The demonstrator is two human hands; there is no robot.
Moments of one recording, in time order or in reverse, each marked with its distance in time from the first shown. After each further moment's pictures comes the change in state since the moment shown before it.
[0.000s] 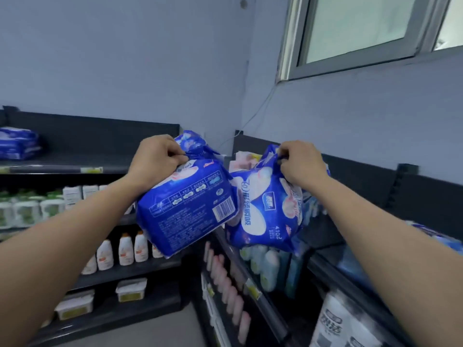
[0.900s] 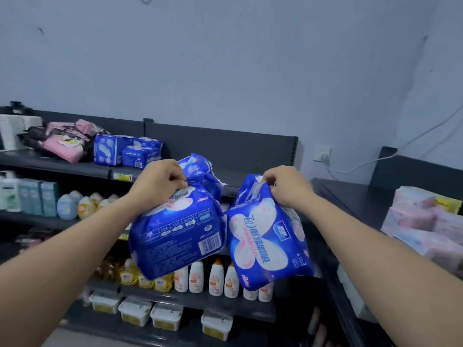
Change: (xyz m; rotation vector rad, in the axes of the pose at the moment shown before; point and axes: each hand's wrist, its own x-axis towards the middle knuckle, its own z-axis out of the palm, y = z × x) left_hand 0.116 -0.338 -0.015 0.391 0.022 -0.306; right_hand 0.257 -0.204 0.366 0.326 -0.359 -0.460
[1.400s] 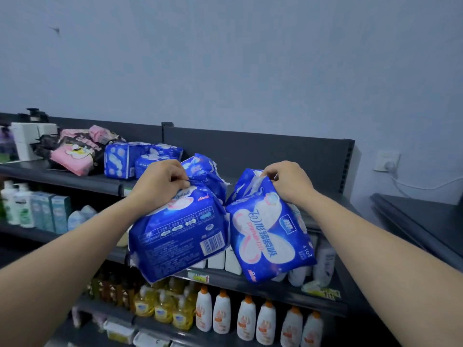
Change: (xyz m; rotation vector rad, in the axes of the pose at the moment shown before) left_hand 0.139 -0.152 0.052 0.052 0.043 -0.030; right_hand 0.207 -0.013 0.119 0.215 -0.008 -0.050
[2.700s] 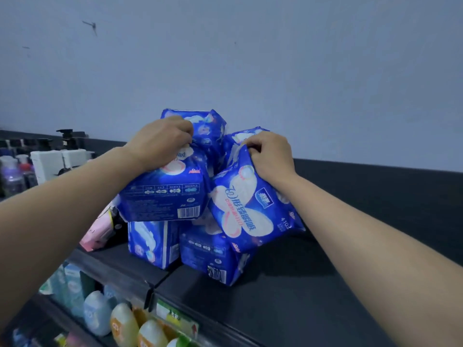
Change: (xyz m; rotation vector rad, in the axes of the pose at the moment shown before) left_hand 0.363 -0.389 -0.035 0.803 -0.010 0.503; right_hand 0.482 -0.157 0.282 0.306 0.235 -0.309
